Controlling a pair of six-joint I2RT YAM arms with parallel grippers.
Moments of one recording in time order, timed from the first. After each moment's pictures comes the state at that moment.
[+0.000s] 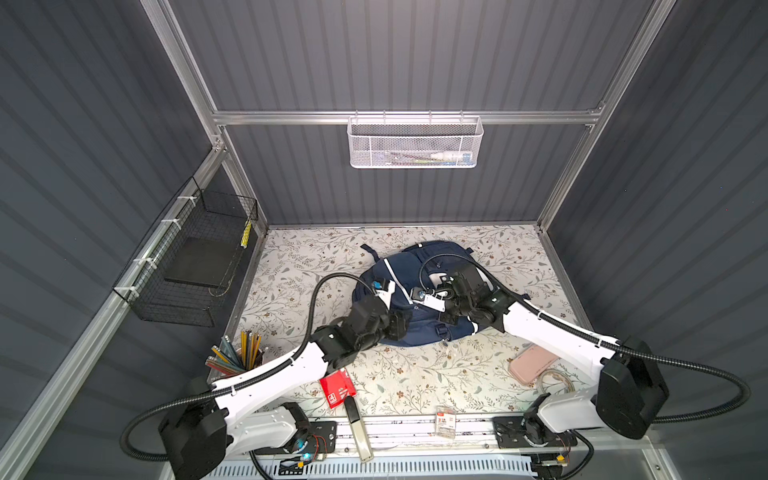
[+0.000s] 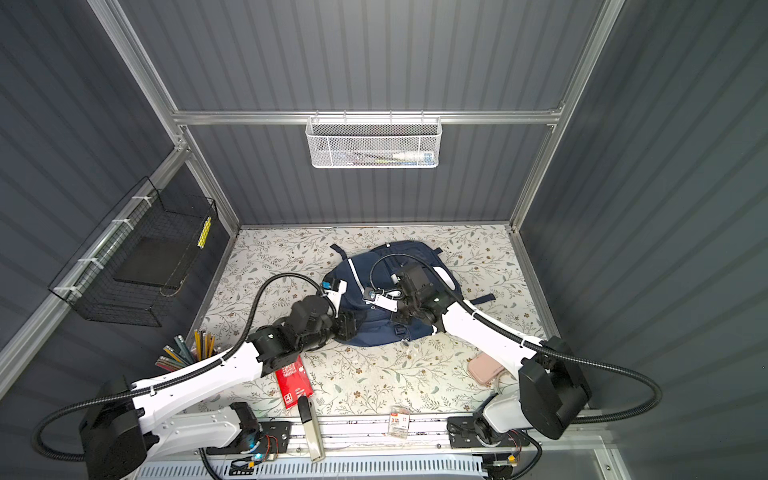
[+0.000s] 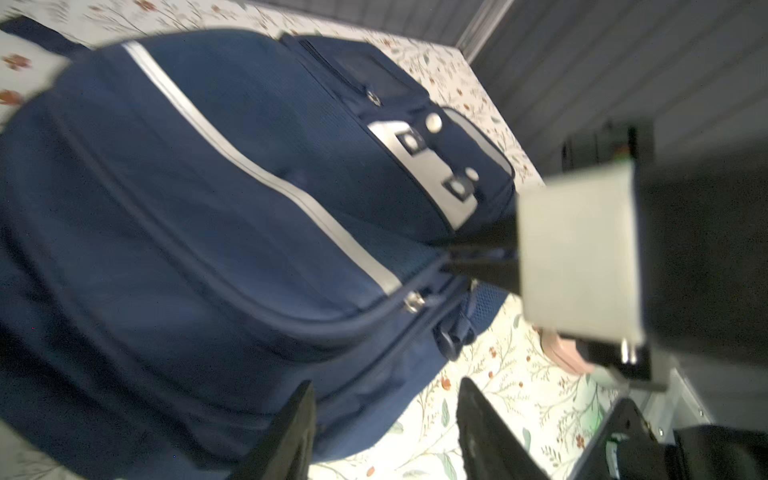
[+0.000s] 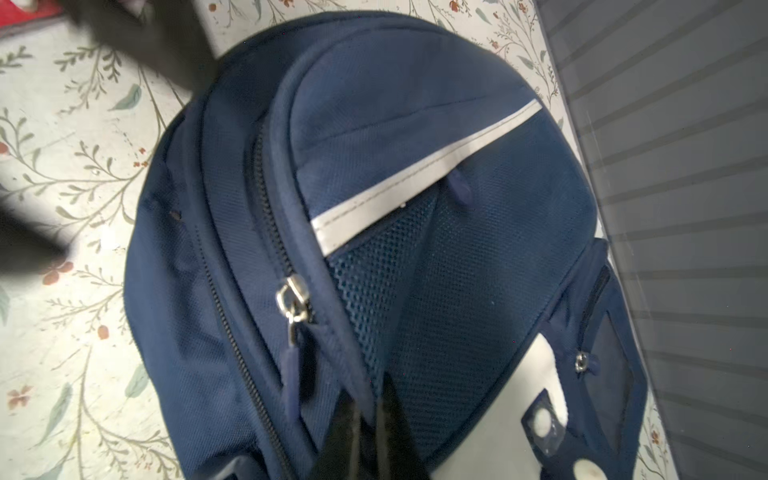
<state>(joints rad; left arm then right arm) -0.92 1.21 0.75 -0.09 -0.07 -0.55 0.66 1.42 1.02 -0.41 -0.16 -0.75</state>
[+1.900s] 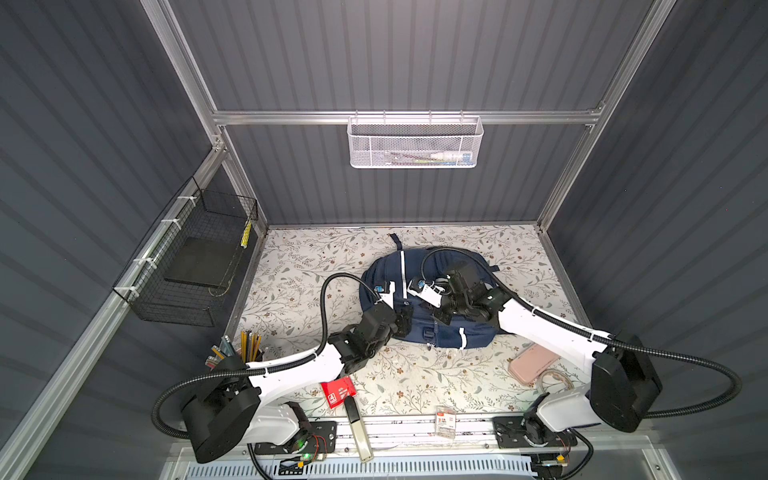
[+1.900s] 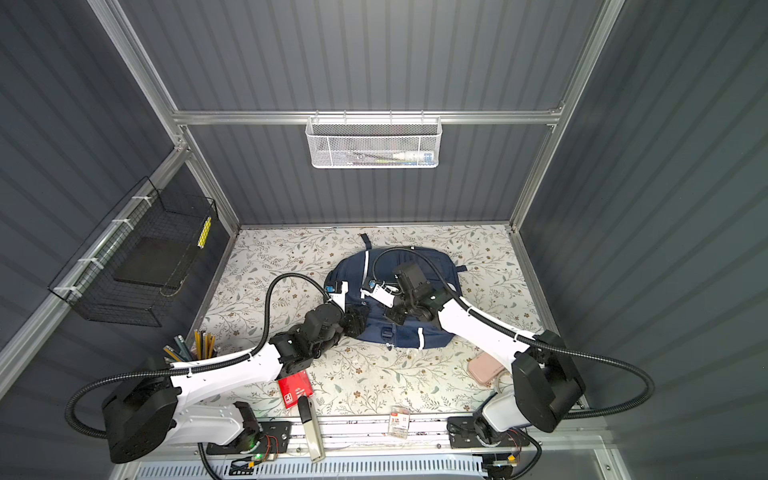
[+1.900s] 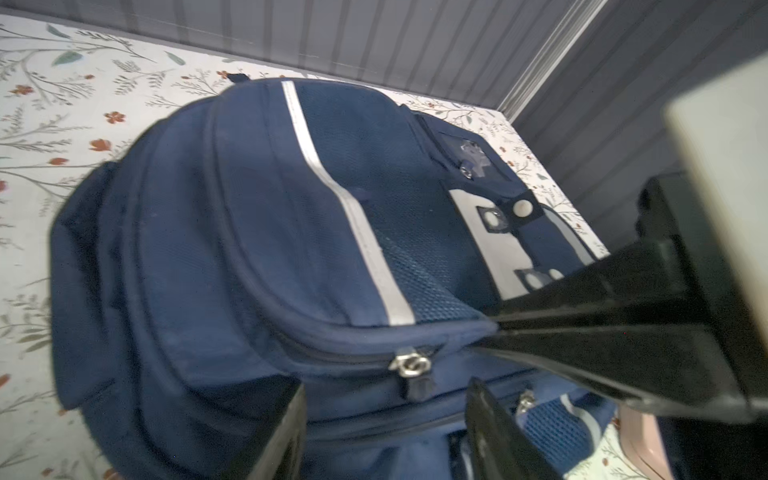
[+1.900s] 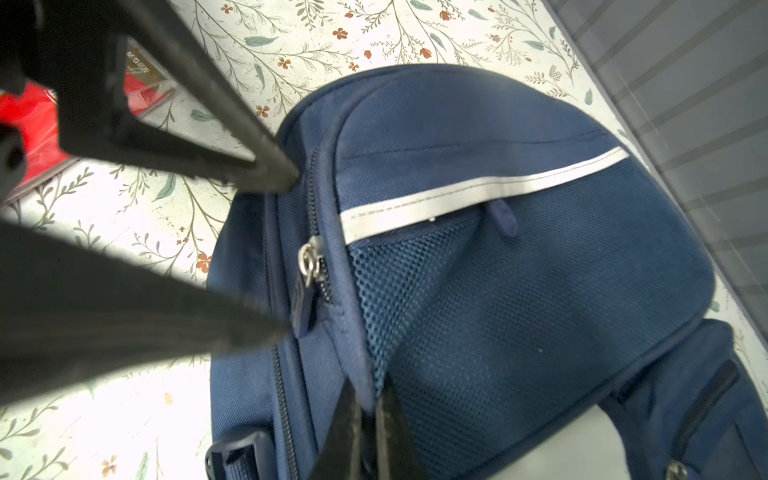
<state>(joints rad) -0.96 1.33 0.65 0.24 -0.31 -0.57 0.66 1.45 1.01 -0.34 -0.23 -0.53</state>
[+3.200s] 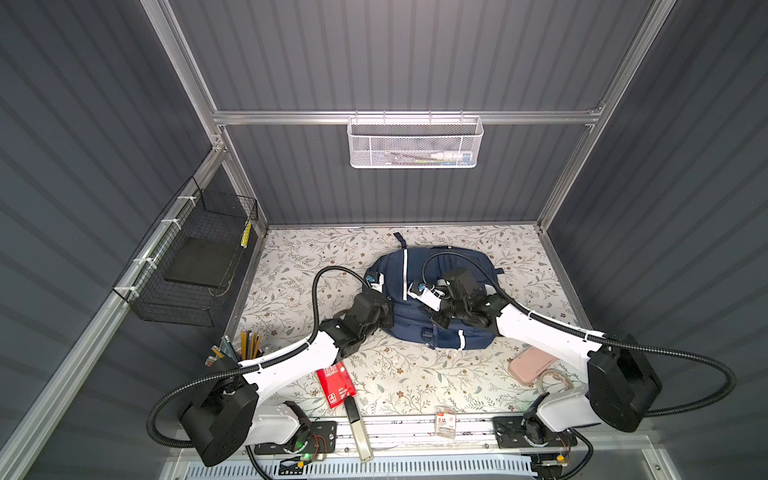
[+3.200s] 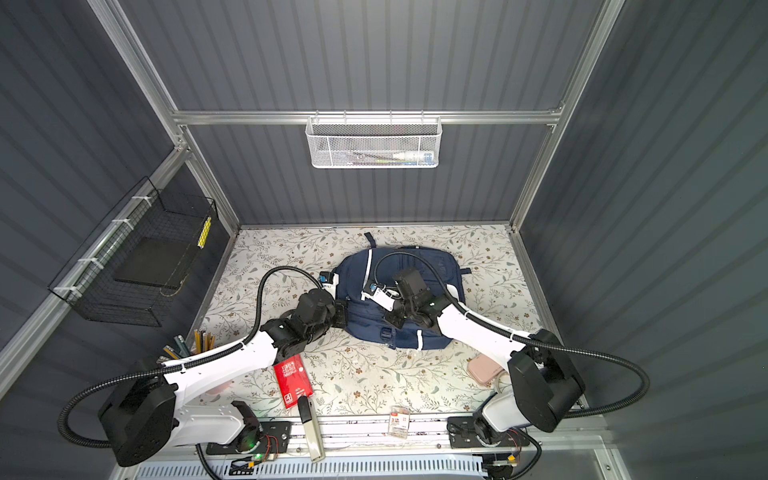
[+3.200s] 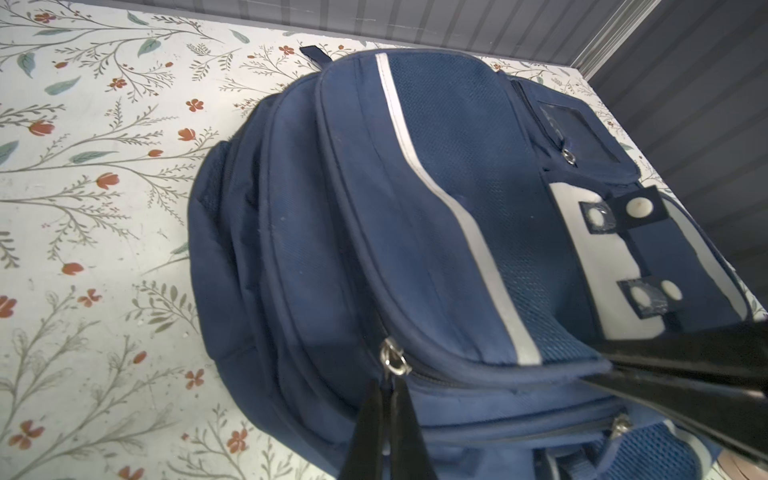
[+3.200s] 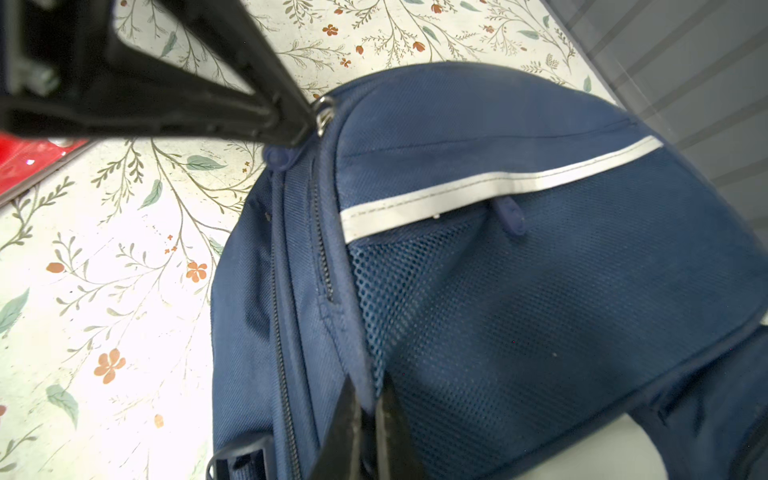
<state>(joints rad) -0.74 1.31 0.73 -0.01 -0.18 -0.47 0.67 1.45 0.92 -0.23 -0.21 -0.48</state>
